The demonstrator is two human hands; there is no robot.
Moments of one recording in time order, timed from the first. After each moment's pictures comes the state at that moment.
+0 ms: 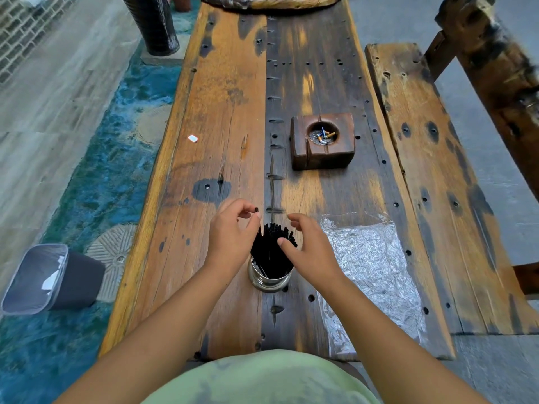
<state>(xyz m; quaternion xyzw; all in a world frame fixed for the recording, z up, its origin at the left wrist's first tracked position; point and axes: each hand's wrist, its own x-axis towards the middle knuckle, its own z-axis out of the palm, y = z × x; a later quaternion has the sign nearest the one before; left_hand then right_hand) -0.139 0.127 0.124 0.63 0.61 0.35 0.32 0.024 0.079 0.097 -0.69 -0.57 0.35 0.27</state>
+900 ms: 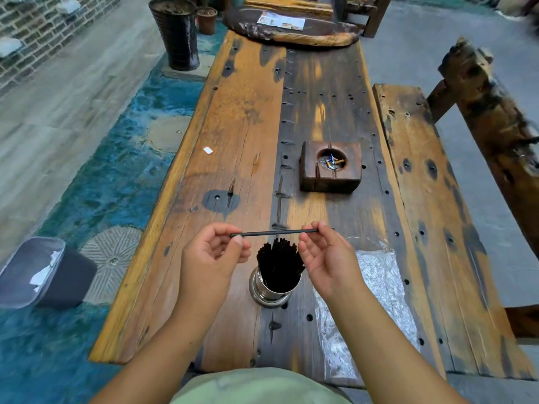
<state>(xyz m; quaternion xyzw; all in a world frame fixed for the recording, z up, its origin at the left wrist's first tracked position) -0.181 0.066 0.188 0.42 0.54 0.53 0.49 0.001 0.086 0.175 -0.51 -0.01 0.62 0.60</state>
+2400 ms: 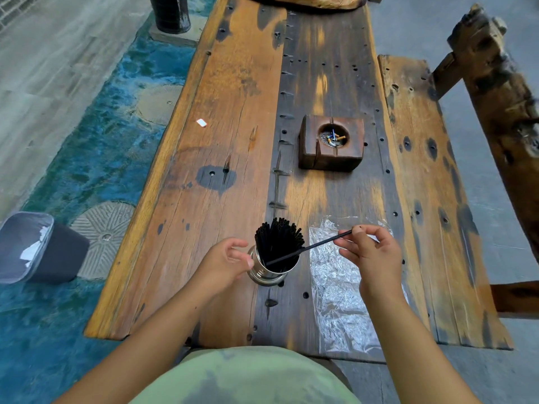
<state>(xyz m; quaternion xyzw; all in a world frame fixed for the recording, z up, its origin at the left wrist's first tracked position) -0.193 0.078 0.085 0.46 0.62 0.21 0.61 0.062 0.052 0.143 -0.69 -0.21 0.42 0.55</state>
